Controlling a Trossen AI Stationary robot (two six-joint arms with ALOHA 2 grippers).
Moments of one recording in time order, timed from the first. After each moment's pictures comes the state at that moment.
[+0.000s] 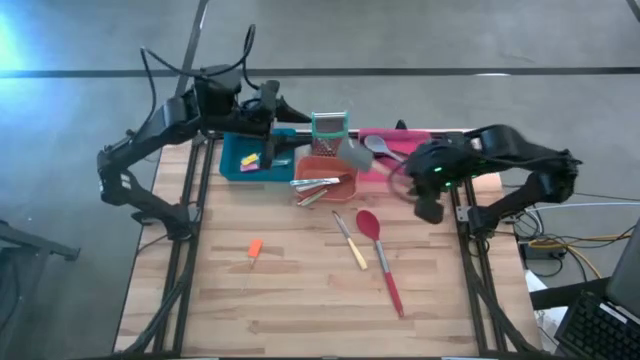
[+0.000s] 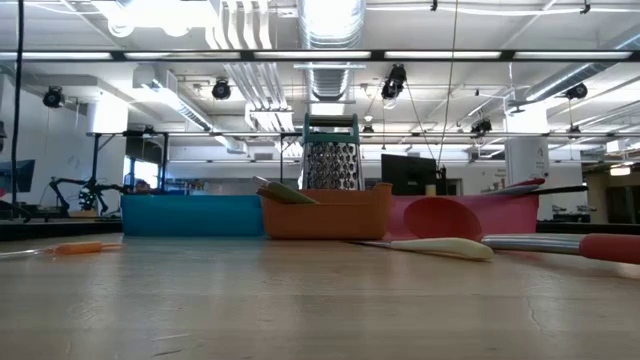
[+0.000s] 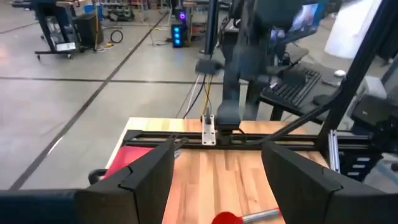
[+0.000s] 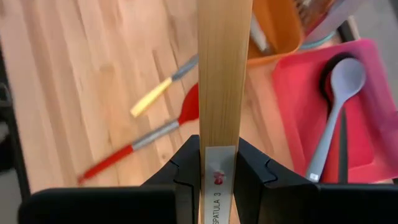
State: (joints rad) left arm 0.32 1.38 1.83 -0.64 0.30 0.07; right arm 0.03 1.36 1.82 -1.57 0.10 0.31
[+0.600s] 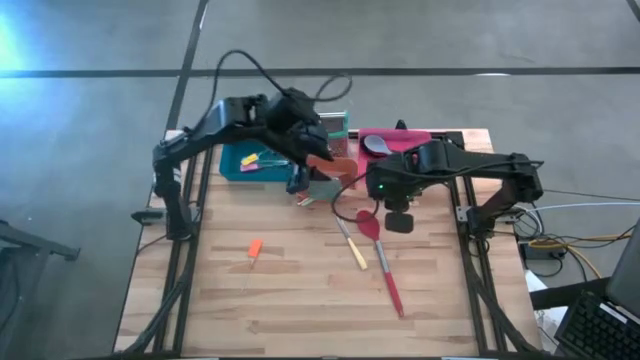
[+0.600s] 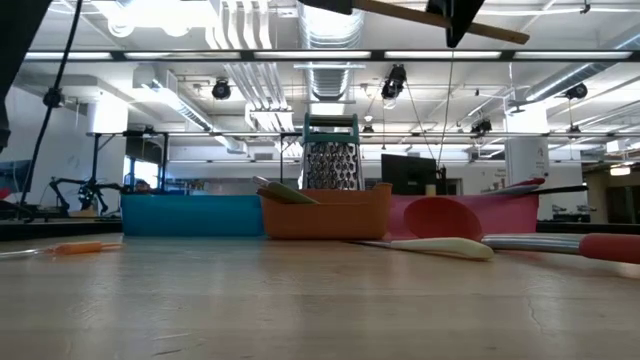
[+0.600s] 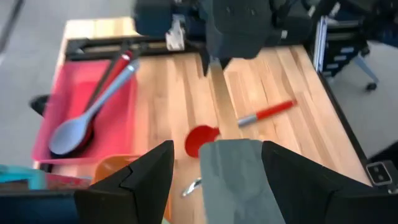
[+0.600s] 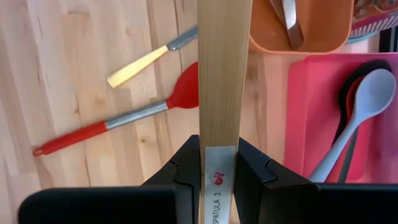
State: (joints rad) left arm 0.21 1.79 2.34 -1.23 0.27 0.21; right arm 0.02 1.61 1.81 -1.55 0.08 0.12
